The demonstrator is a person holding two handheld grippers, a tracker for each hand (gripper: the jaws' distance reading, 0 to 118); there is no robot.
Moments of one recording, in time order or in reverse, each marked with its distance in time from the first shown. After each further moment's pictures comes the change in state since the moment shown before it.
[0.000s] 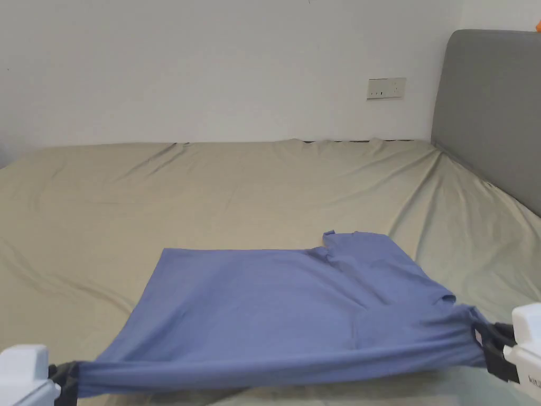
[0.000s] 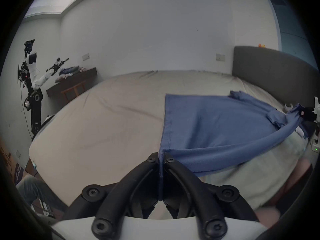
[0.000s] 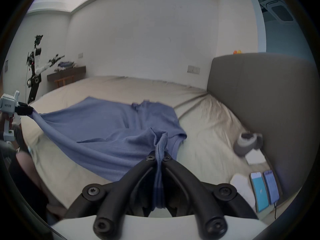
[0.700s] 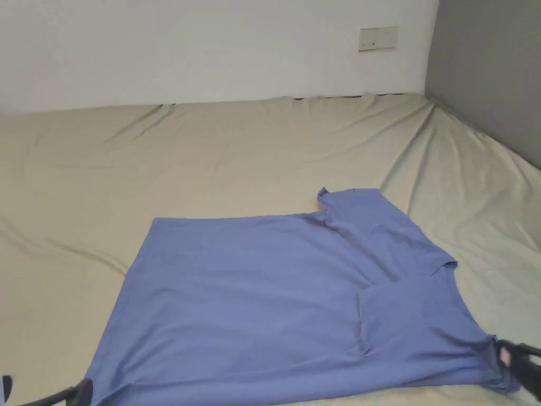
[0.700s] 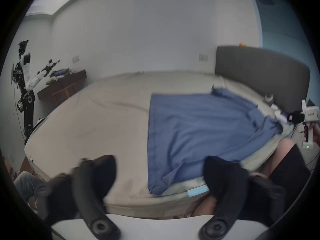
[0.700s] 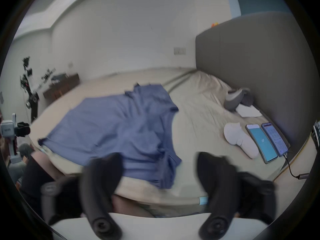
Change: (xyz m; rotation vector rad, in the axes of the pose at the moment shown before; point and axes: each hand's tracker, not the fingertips) left arm 0.008 -0.035 0.091 0.122 -0.118 -0.002; right arm 0.021 -0.060 0.080 -0.014 0.027 -0.259
